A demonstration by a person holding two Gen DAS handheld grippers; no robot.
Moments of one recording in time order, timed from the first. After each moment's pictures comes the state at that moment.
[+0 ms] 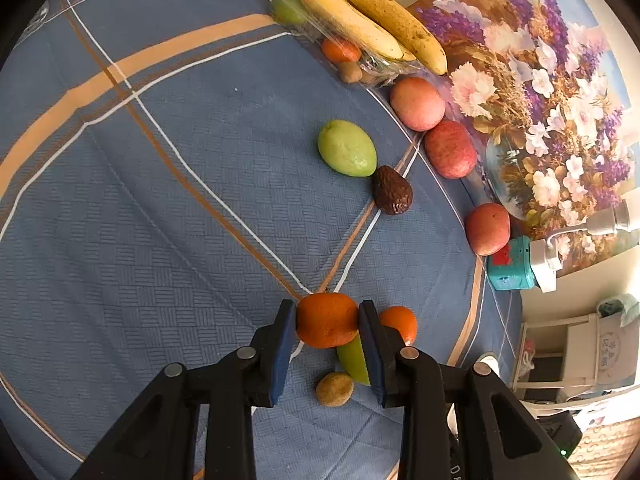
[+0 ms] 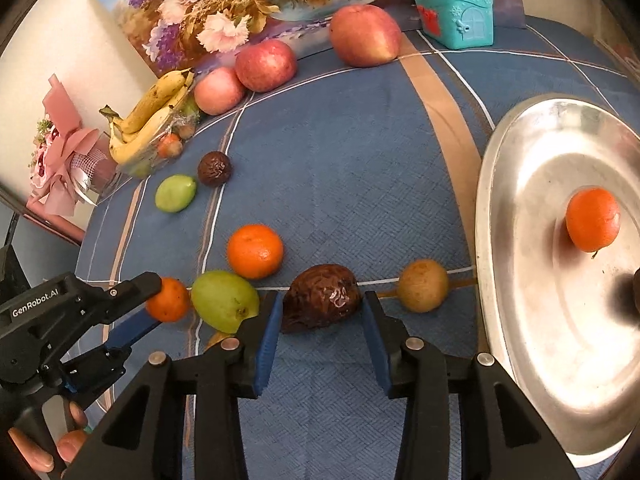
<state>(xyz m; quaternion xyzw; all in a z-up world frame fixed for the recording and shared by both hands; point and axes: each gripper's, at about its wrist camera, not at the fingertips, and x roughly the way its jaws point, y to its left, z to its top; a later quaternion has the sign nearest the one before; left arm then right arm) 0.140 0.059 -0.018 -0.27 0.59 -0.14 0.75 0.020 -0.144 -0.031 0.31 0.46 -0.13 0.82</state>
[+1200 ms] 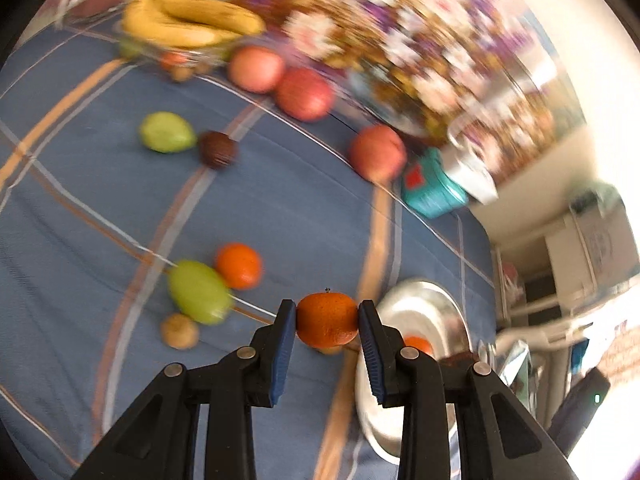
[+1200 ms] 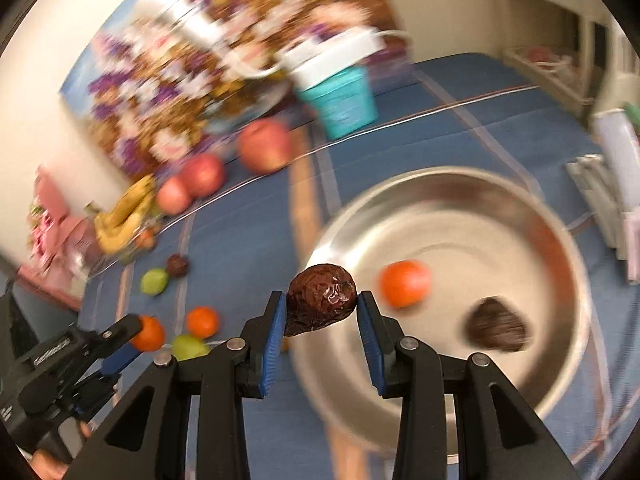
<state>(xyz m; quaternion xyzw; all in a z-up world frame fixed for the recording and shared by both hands) 0.080 -0.058 0.044 -0.15 0.56 -0.28 0.77 -0.080 -0.243 0.035 0.34 0.38 -0.25 0.82</state>
